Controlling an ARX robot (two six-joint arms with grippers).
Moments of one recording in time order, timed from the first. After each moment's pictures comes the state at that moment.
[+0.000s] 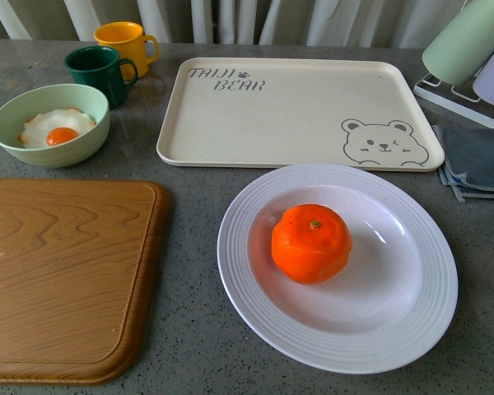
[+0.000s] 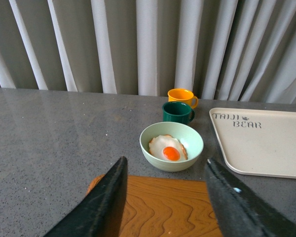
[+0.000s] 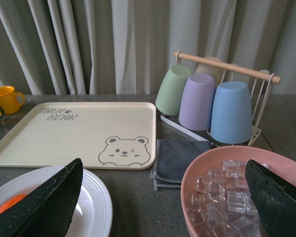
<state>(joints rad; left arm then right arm) 0.00 0.02 0.01 0.00 0.00 -0.01 0.00 0.00 0.02 0.00 0.00 0.00</state>
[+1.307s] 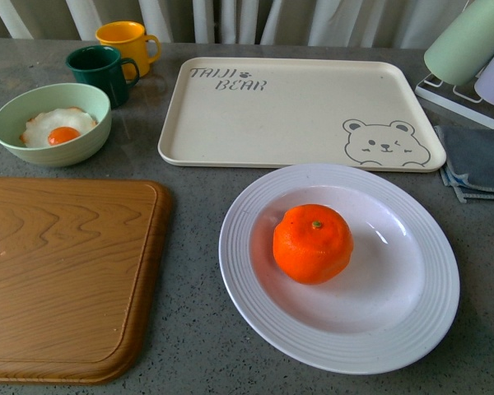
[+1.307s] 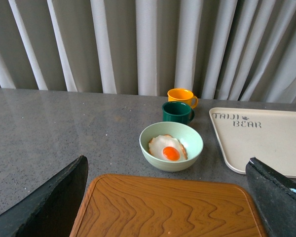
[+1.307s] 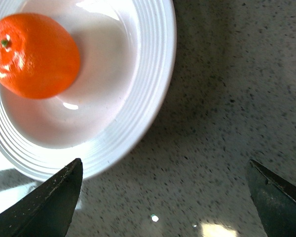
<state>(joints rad) 0.00 0.02 0.01 0.00 0.00 -0.01 0.19 1.16 0.19 0.14 -0.13 0.41</state>
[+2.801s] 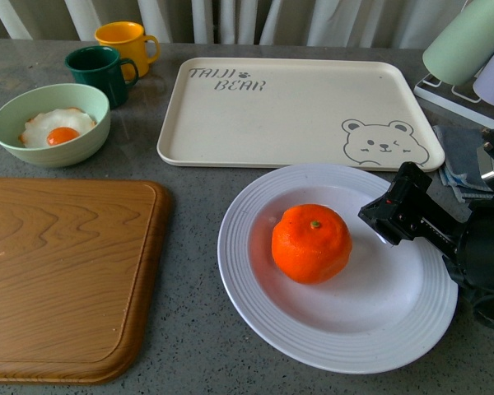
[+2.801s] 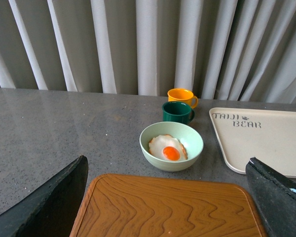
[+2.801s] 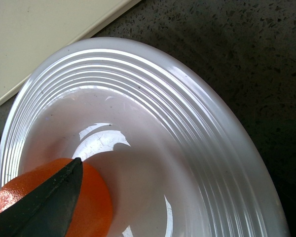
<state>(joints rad) 0.00 0.02 0.01 0.00 0.00 -0.01 0.27 1.88 0.47 0.67 -0.07 0.77</state>
